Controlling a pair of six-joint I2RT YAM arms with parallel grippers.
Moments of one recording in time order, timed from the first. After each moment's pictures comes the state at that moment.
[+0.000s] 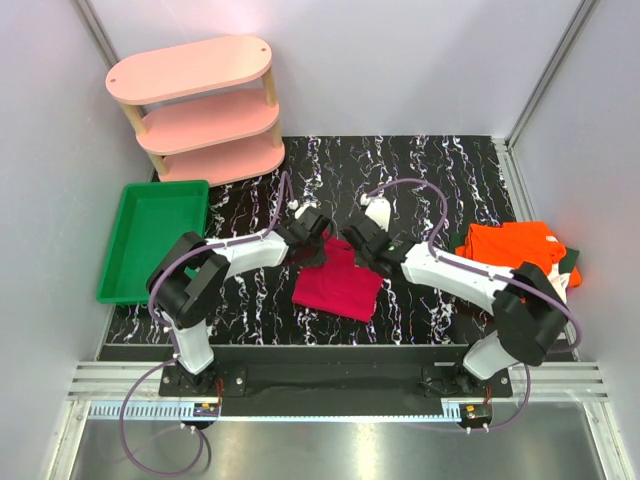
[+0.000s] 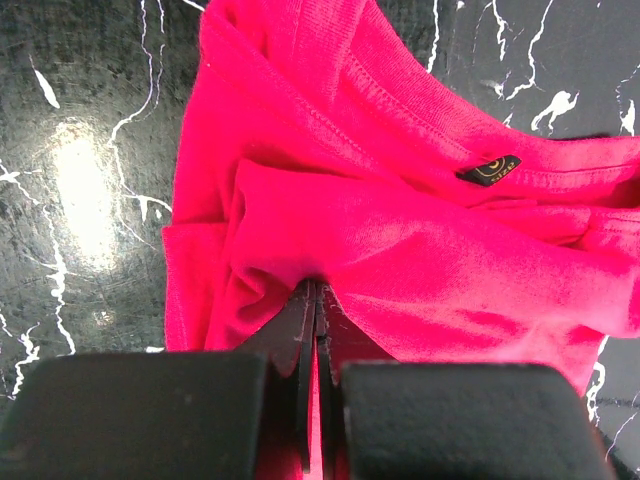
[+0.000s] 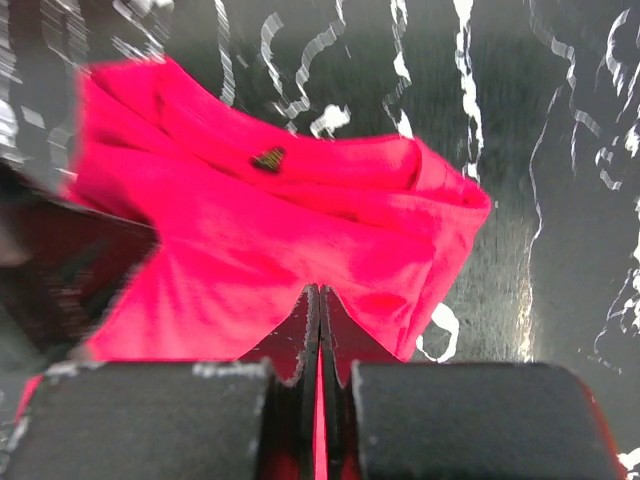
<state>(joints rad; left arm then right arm) -0.72 1.81 1.08 -0.28 -0.12 -0.79 0.82 1.55 1.01 -0.41 0.49 0.68</state>
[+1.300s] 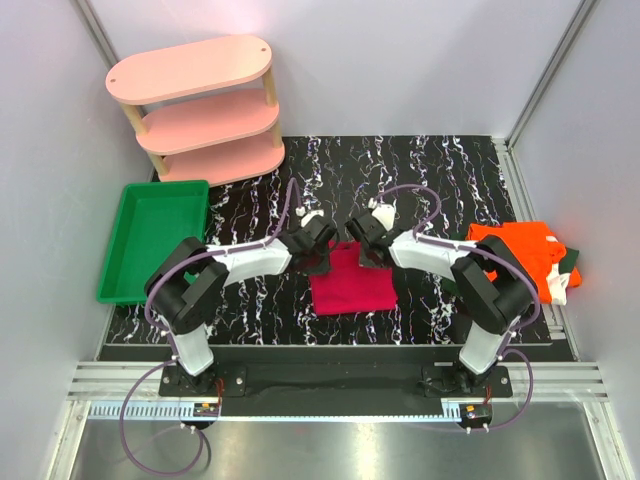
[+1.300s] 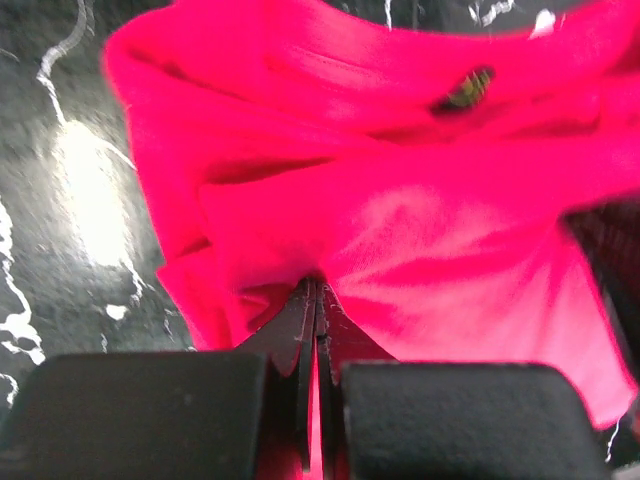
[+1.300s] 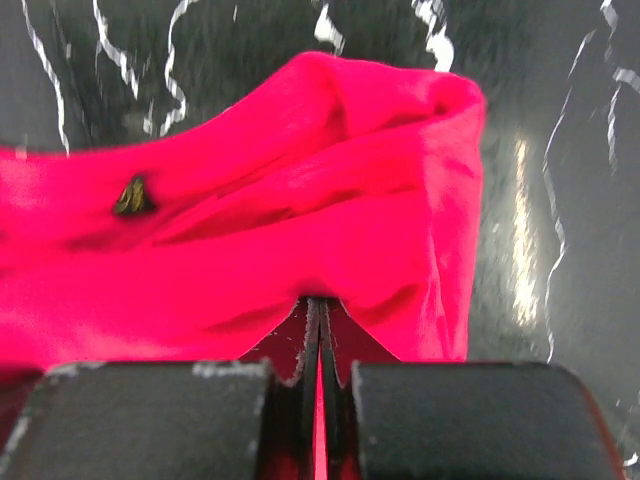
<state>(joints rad) -0.78 1.78 1.05 -0.29 -0.14 -0.79 0.70 1.75 1.02 -0.36 0.40 0.73</state>
